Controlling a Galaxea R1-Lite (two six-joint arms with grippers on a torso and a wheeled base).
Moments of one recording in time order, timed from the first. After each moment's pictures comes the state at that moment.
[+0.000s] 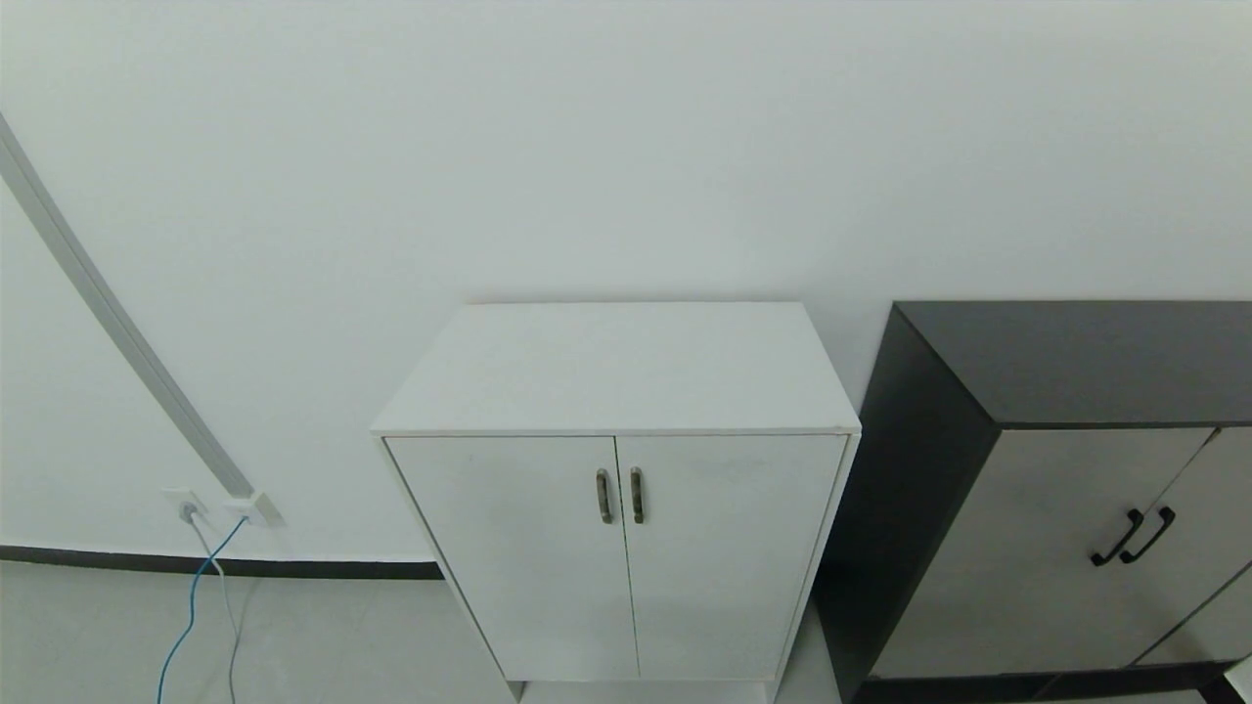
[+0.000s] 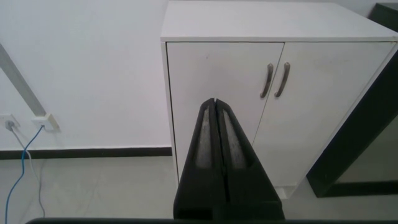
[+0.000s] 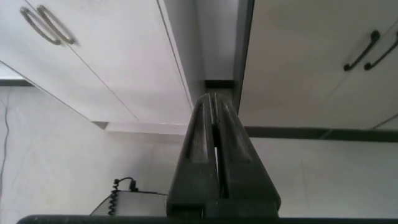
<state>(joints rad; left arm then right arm) 0.00 0.00 0.00 0.00 -0.01 -0.01 0.16 0.51 -0.01 -0.23 -0.02 0.09</state>
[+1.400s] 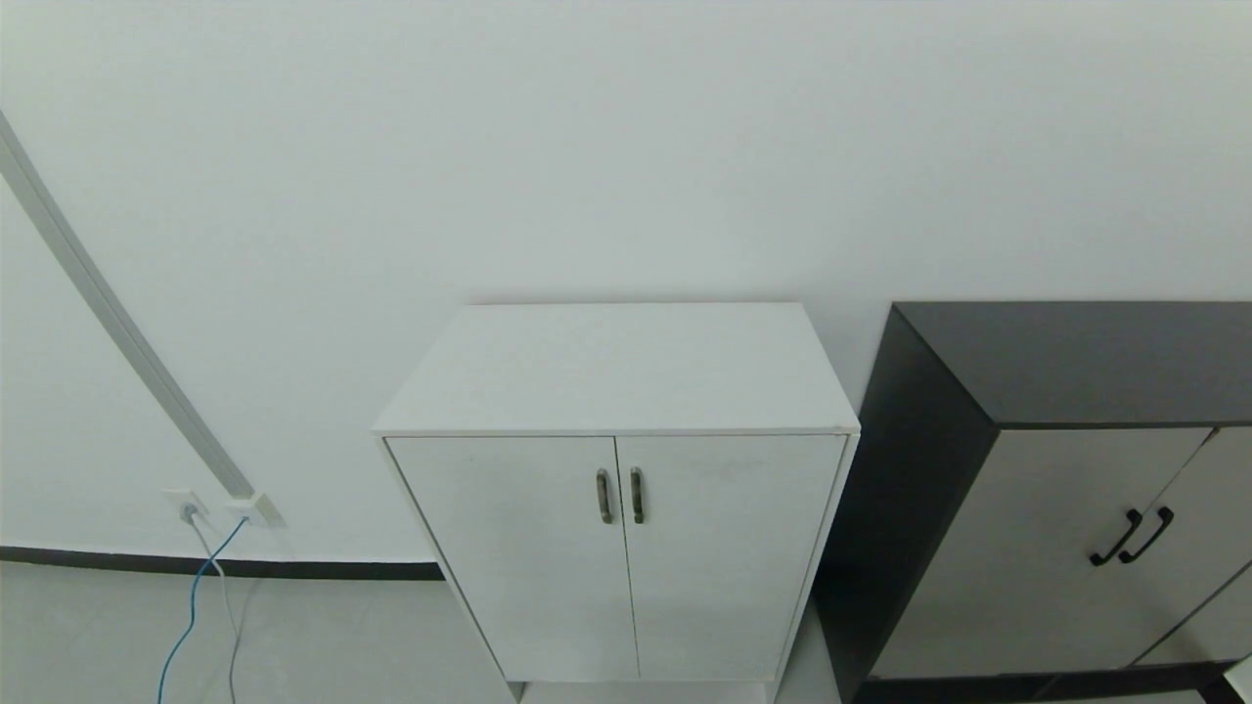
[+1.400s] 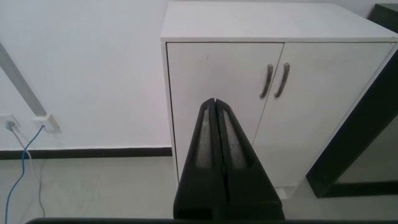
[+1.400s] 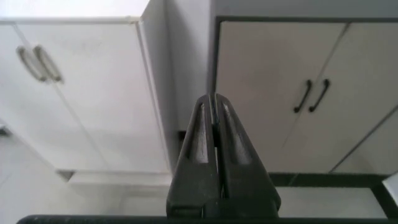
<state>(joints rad) 0.00 0.00 0.00 0.00 -0.01 -0.01 0.00 0.02 0.00 0.00 -0.02 0.00</state>
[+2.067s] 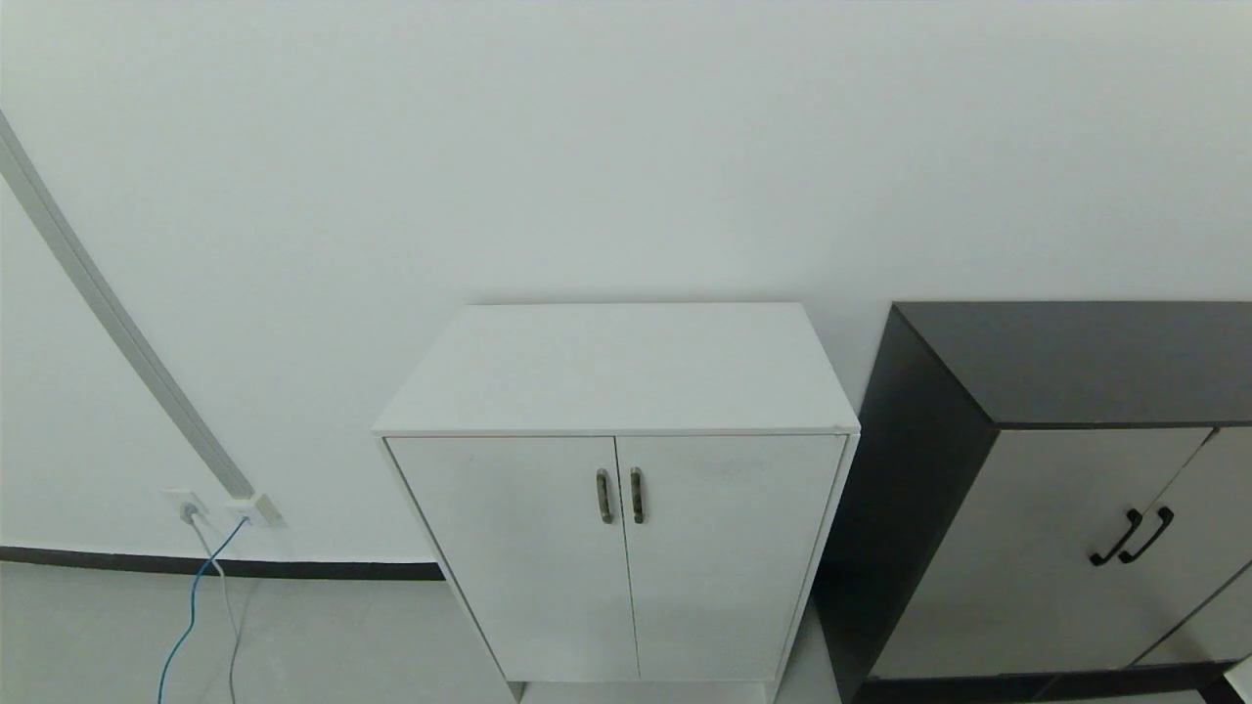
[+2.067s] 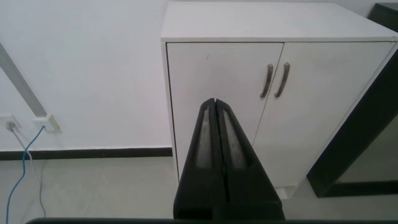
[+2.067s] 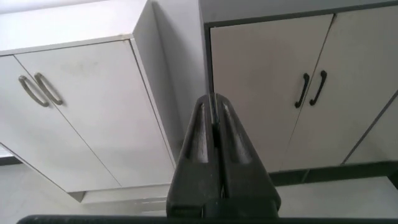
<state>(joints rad) 0.00 0.00 0.00 0.00 -0.01 -0.01 0.00 0.00 0.00 0.00 -0.04 0.07</state>
